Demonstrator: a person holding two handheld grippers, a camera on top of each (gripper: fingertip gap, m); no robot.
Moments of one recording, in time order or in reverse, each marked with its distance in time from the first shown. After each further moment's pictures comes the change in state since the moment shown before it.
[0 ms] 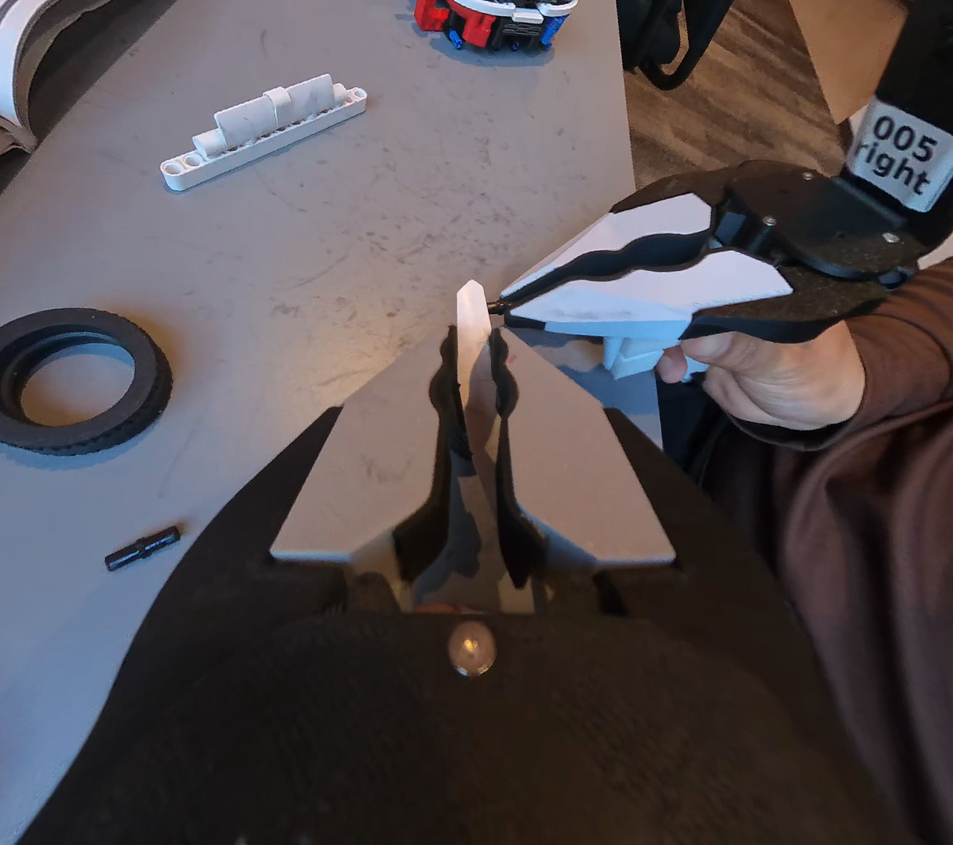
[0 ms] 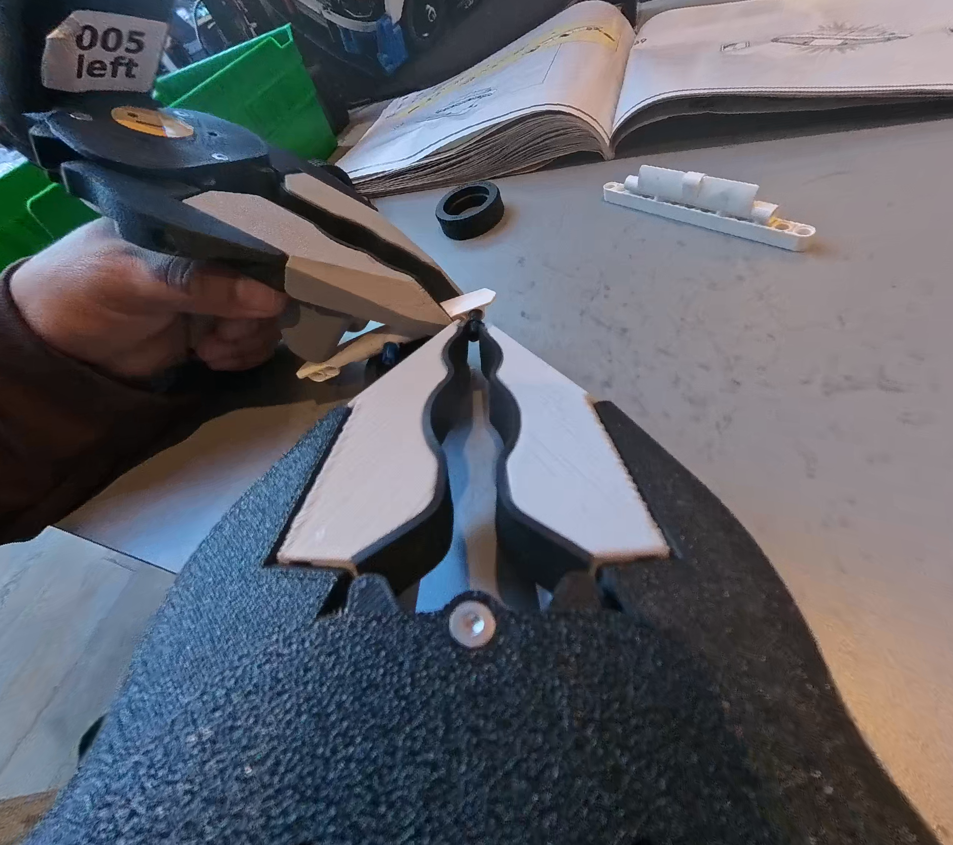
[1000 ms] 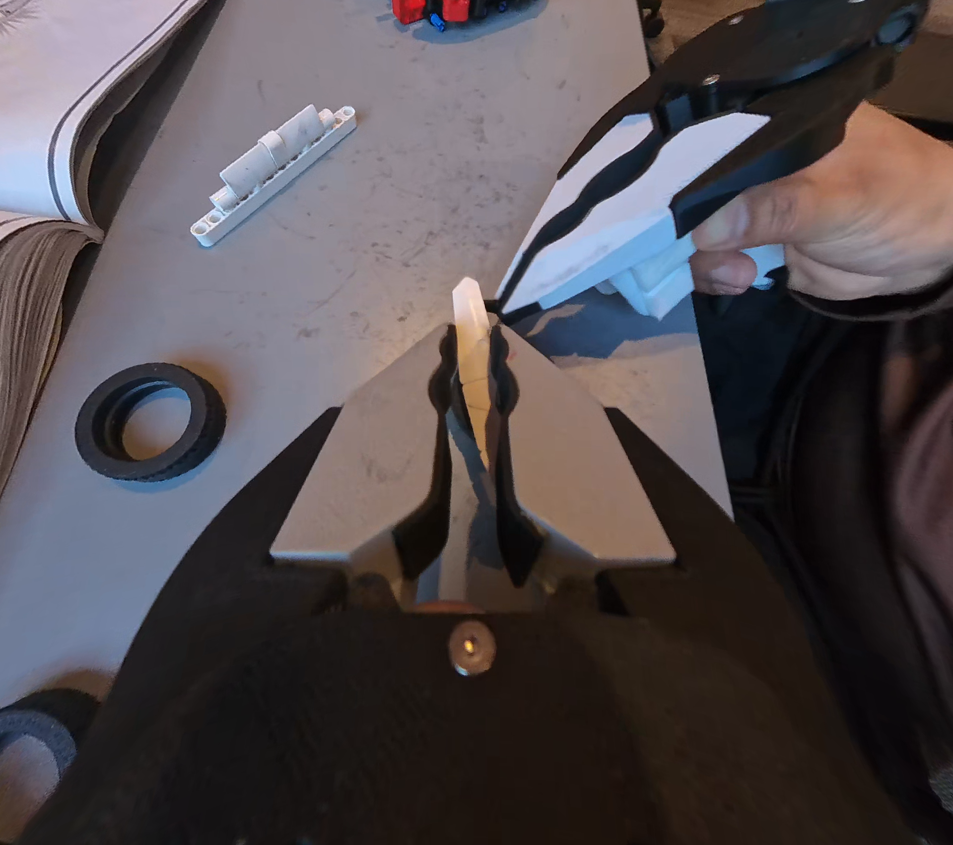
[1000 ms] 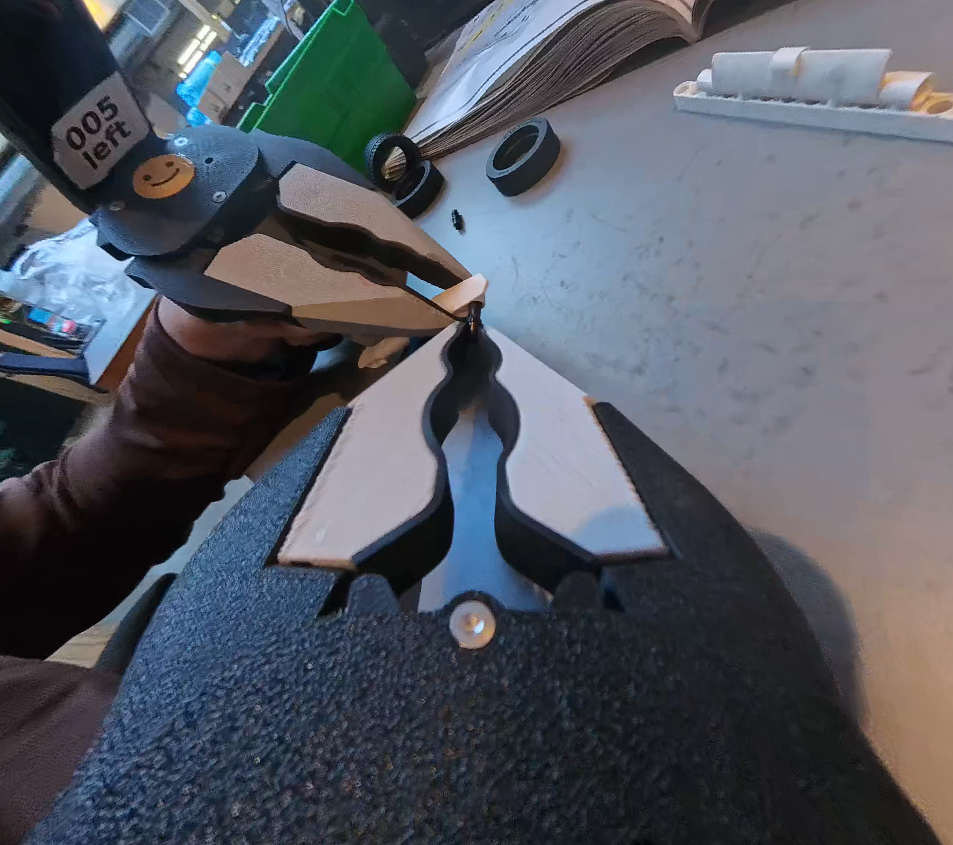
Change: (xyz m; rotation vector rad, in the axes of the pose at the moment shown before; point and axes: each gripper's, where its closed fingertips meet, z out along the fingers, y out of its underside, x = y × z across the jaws) left arm 0.000 0.002 -0.005 -0.058 -0.093 0.250; right arm -0.006 0.006 0.002 -0.176 -0.260 0.266
